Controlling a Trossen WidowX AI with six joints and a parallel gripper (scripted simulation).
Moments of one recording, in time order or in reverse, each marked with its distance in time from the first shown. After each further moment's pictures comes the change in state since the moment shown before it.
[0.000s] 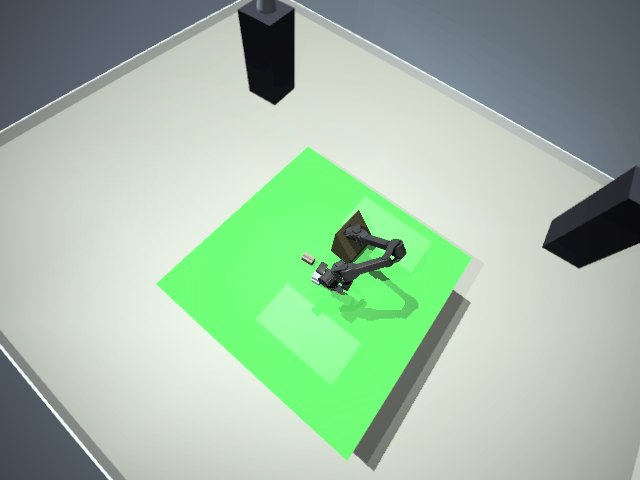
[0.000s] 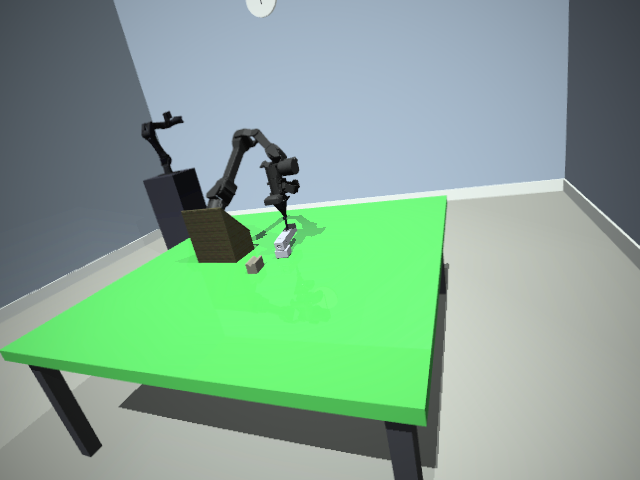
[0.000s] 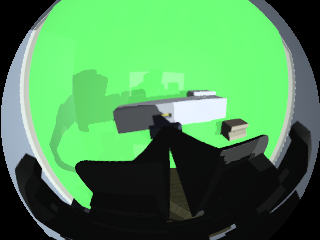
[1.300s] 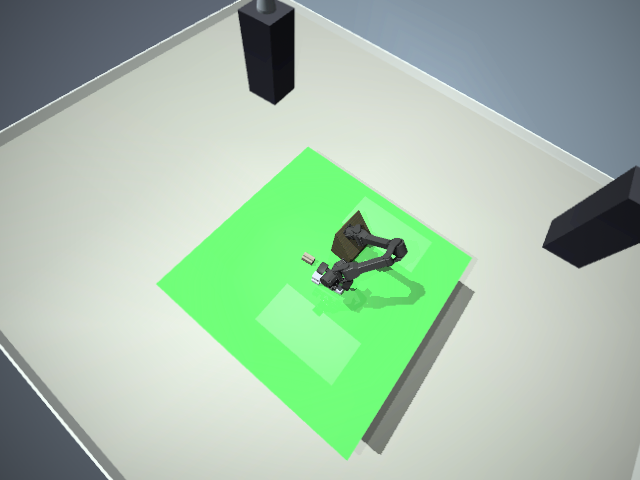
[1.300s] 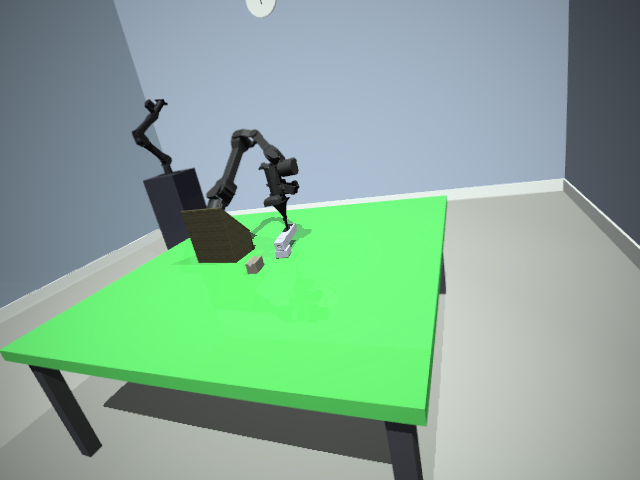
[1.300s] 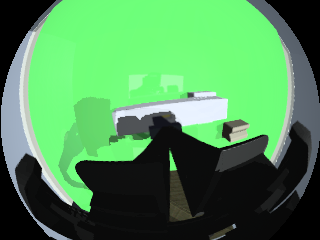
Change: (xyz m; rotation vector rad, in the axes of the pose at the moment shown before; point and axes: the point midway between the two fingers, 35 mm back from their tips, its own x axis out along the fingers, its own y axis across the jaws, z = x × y) arm 0.006 0.000 -0.003 0.010 -0.021 -0.009
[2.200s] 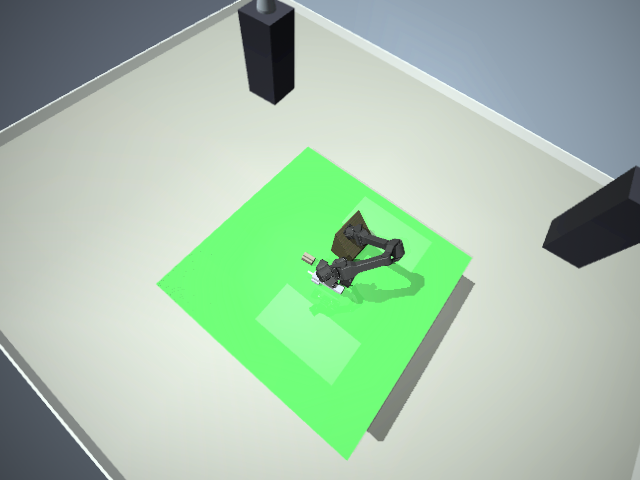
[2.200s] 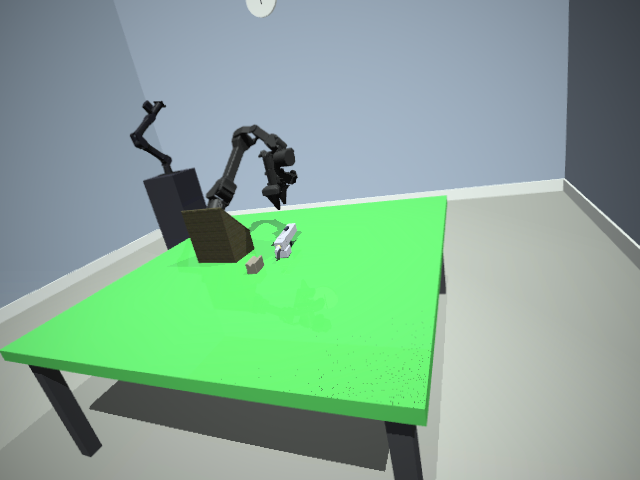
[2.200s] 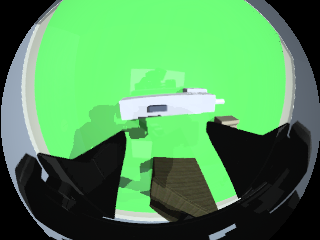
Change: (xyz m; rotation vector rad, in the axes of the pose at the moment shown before) arm -0.045 -0.003 0.004 -0.054 0.041 0.017
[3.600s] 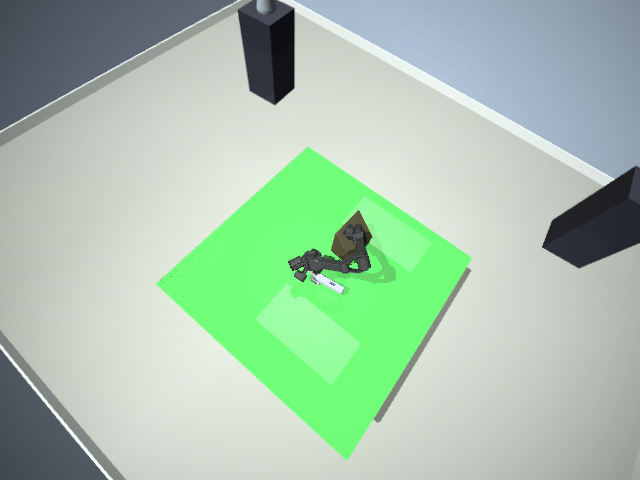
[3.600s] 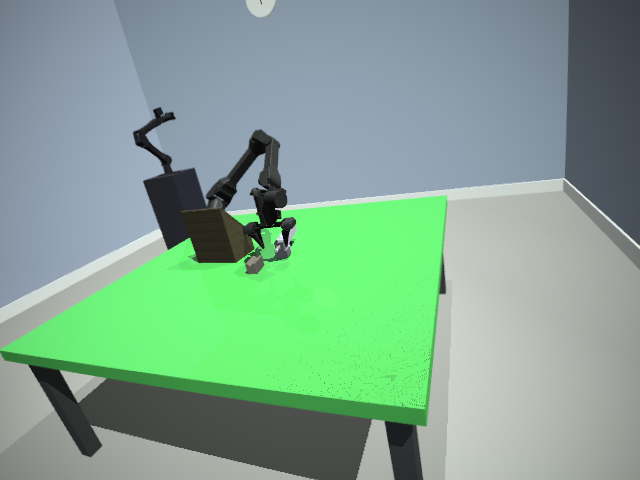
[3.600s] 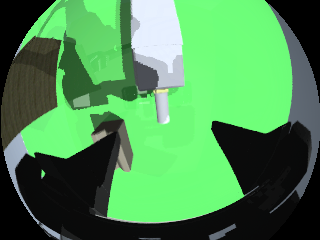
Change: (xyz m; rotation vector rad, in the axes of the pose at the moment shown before) arm 0.109 -0.150 -0.009 -1.531 0.000 0.000
